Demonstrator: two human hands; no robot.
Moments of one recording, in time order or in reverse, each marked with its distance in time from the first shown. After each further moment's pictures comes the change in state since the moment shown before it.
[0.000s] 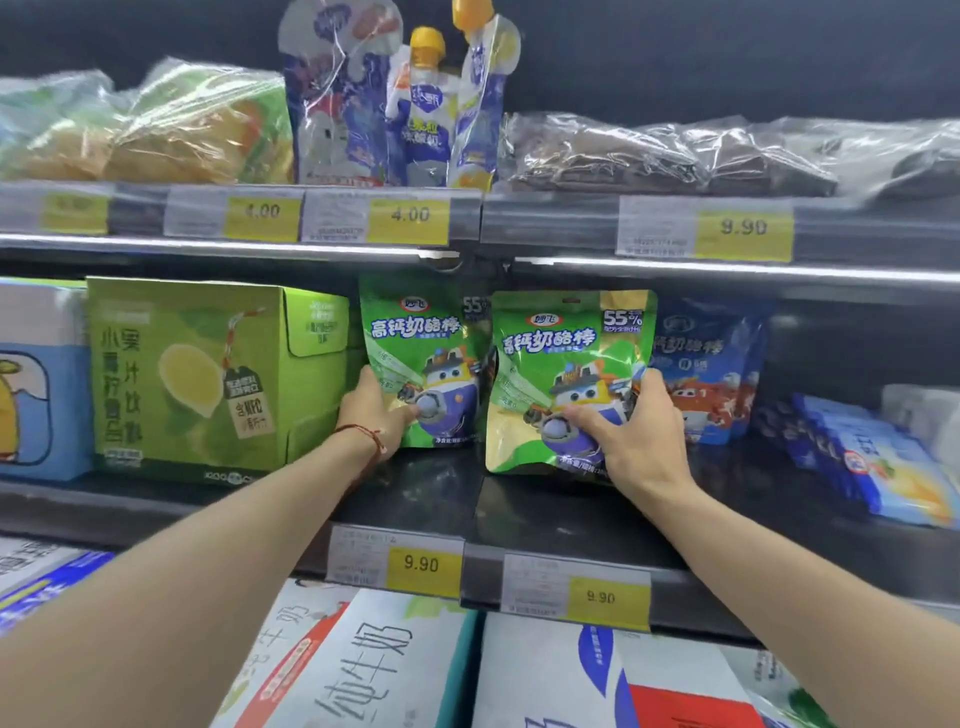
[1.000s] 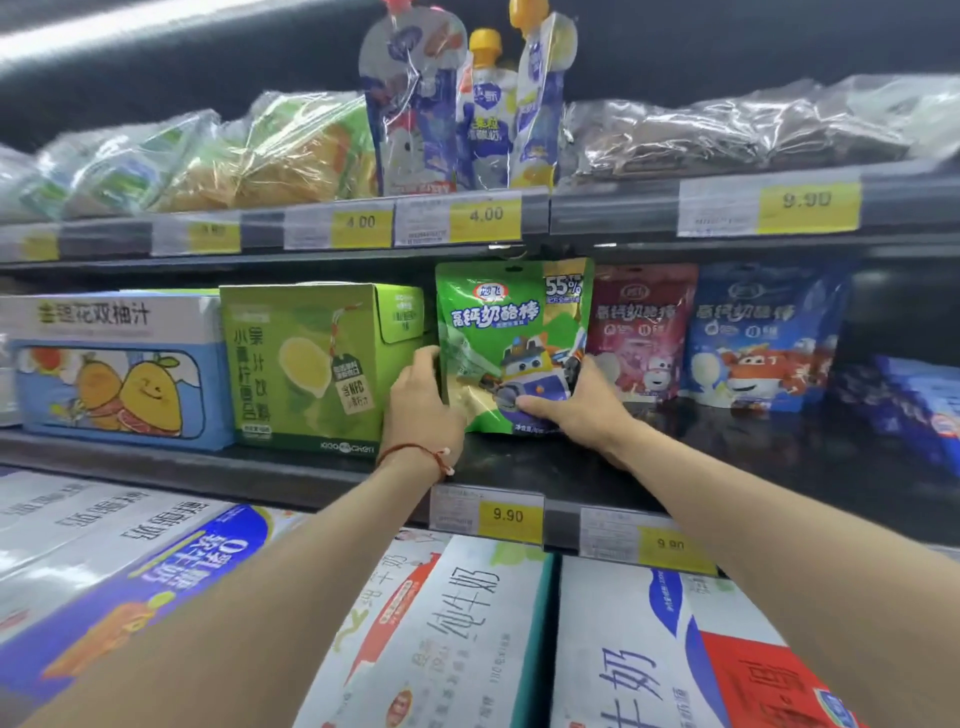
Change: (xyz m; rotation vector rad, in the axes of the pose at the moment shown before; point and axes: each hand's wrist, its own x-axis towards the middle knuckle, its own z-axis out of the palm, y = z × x) left_hand -0.054 -0.012 -0.032 0.013 0.210 0.204; right_hand -0.001 -0.026 0.088 0.033 -0.438 0.164
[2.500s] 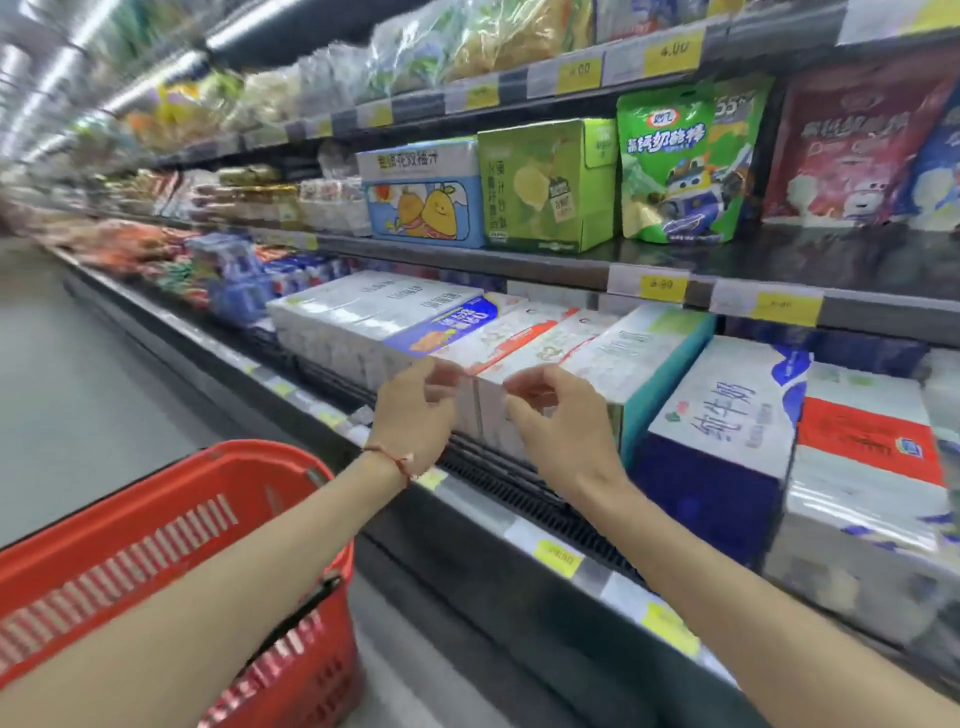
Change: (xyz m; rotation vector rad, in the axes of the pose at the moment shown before) left_hand -0.303 0.022 -0.235 0.191 0.020 -0.311; right_hand -0.365 -0.109 0.072 0.345 -0.315 -0.103
